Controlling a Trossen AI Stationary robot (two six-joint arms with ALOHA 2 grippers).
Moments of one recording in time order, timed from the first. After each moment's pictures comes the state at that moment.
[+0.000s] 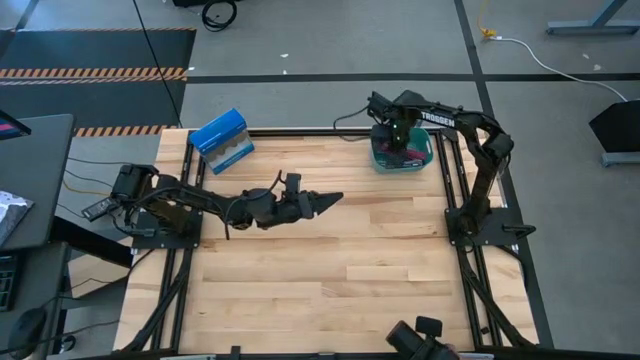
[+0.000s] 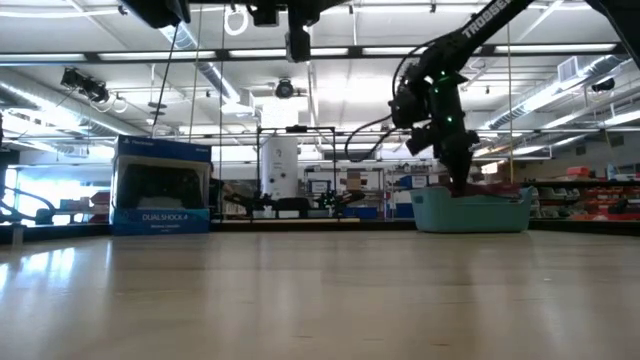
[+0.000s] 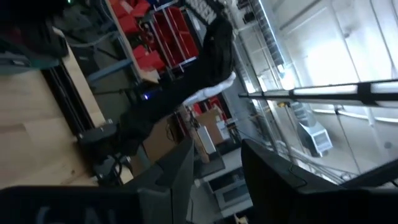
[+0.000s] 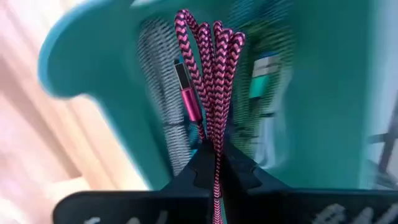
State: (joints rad) left arm -0.14 1.59 0.92 0.89 -0.39 -1.12; right arm -0.79 1.82 1.41 -1.18 0.11 -0.54
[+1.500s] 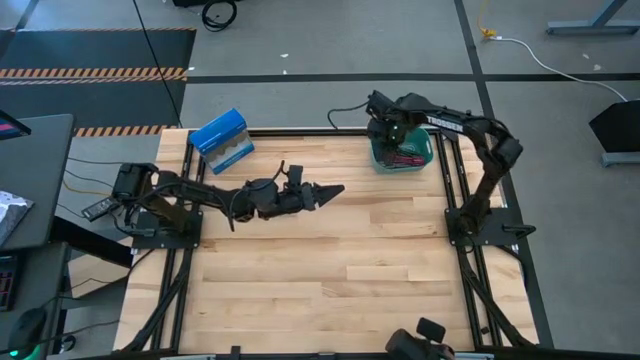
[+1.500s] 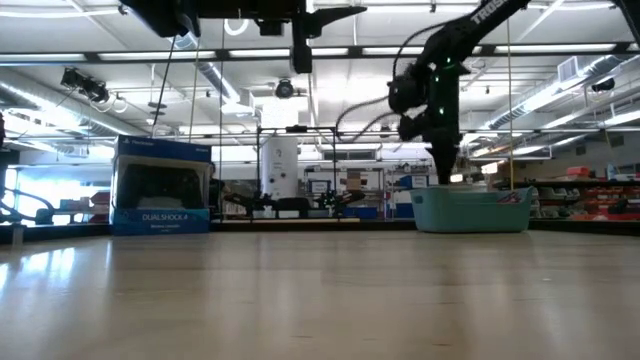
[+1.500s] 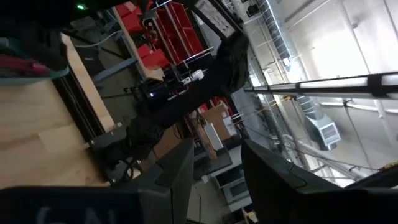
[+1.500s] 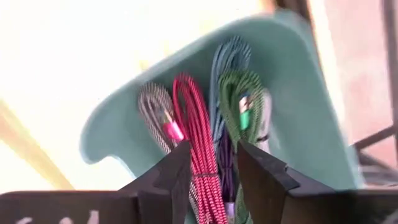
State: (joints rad) left arm -0.06 1.59 0.92 0.86 -0.30 -1.10; right arm -0.75 1.74 1.37 -1.04 0.11 -0.31
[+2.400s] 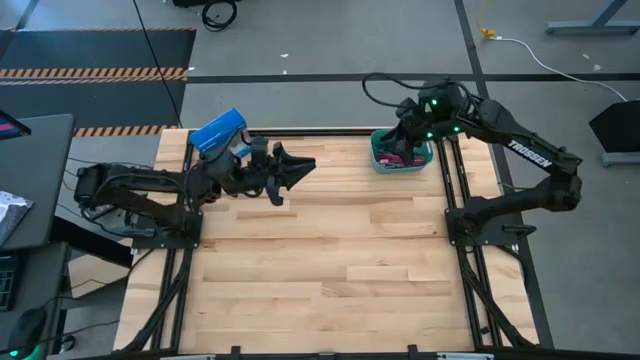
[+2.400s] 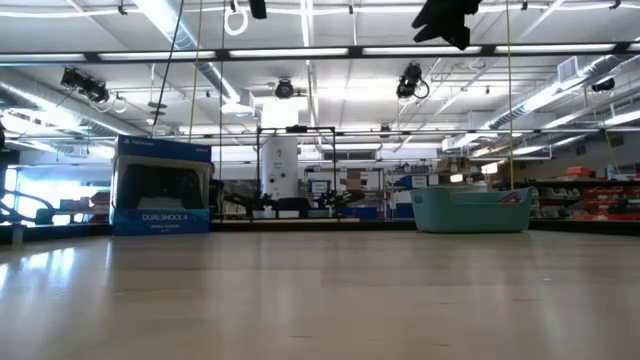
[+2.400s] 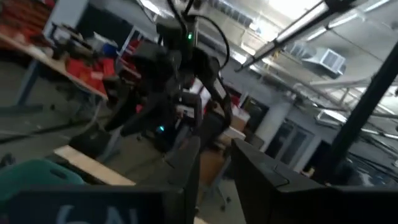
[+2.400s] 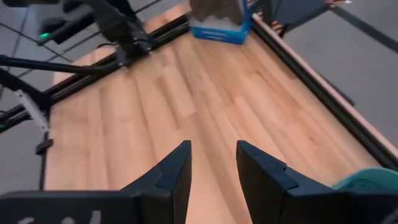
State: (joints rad) left arm 0.04 1.24 0.92 0.61 -0.12 -0.51; right arm -0.54 1.17 1.41 -0.88 -0.34 0.13
